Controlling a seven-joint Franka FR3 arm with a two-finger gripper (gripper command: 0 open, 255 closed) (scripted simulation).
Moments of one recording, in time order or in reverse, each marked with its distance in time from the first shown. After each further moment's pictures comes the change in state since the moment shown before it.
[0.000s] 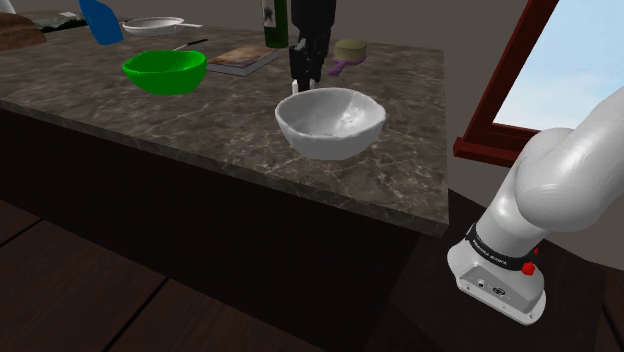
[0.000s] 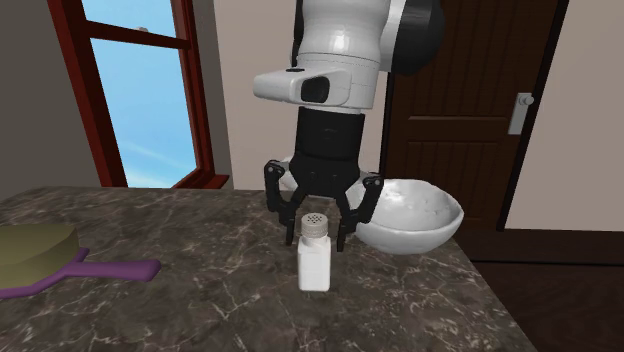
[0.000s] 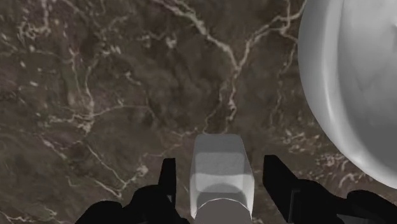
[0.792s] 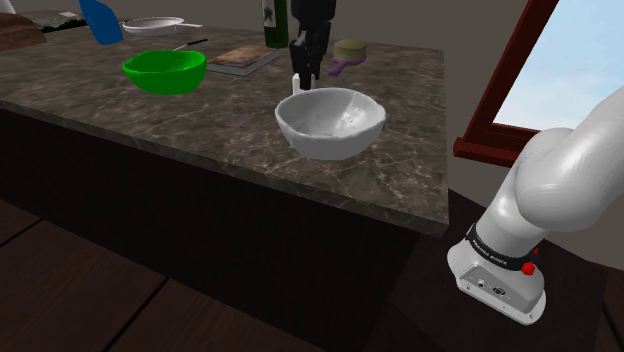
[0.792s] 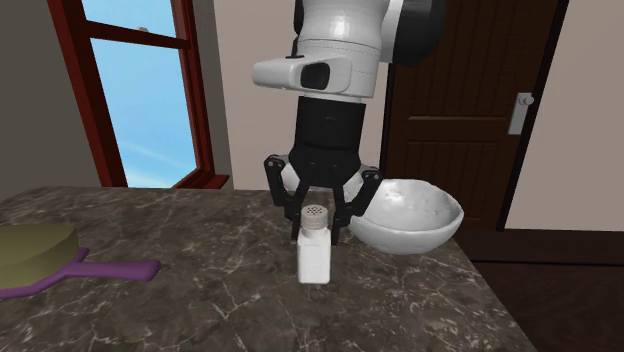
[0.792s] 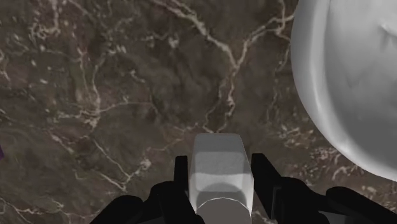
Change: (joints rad) arm -0.001 0.002 -0.001 0.032 0.000 -0.029 -0.002
